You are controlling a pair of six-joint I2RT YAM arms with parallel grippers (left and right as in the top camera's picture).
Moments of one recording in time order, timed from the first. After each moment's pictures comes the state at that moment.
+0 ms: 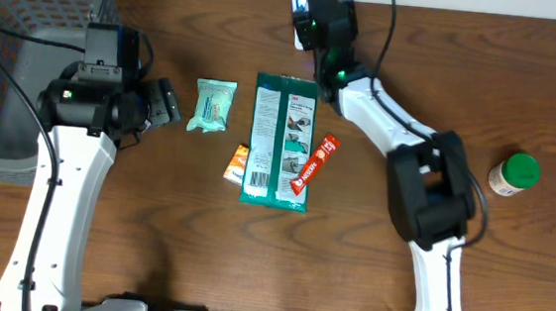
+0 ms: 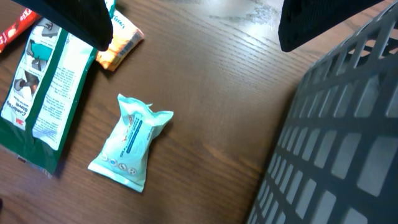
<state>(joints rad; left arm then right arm) -0.02 1.42 1.39 -1.07 -0.08 -0.36 0.44 2.28 1.76 0.19 0.34 -0.13</state>
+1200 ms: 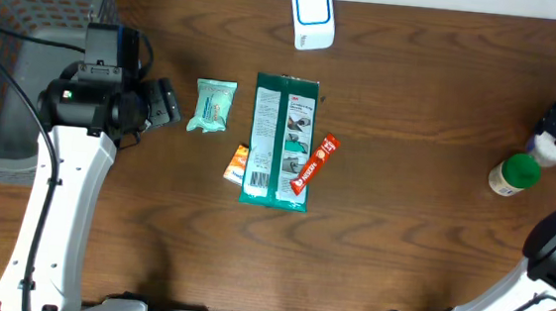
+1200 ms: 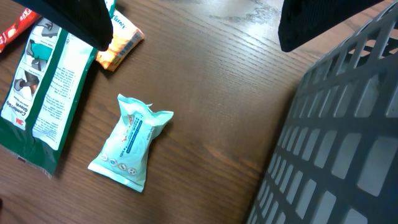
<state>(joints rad) -0.02 1.42 1.39 -1.07 -0.08 -0.36 -0.53 2.07 1.77 -1.02 0.03 0.15</state>
